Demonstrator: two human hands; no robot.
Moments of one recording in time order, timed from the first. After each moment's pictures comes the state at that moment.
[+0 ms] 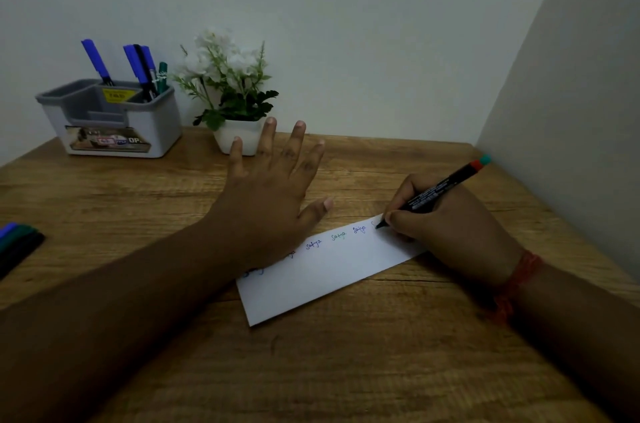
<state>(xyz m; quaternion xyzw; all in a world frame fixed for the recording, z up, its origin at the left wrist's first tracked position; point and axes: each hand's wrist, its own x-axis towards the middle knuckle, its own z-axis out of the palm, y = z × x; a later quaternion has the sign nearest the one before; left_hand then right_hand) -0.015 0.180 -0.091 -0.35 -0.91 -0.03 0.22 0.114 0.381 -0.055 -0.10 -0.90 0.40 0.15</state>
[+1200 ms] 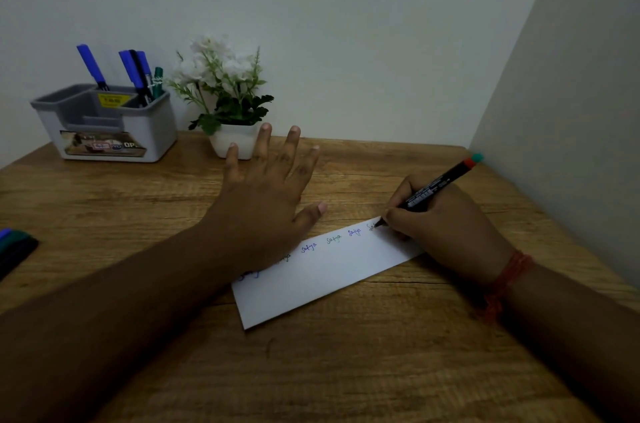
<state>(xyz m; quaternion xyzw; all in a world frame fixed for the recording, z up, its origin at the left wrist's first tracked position) -0.015 0.179 -0.092 -0.36 -0.91 -0.04 0.21 0.113 0.384 -0.054 -0.11 -0.90 0.39 0.17</state>
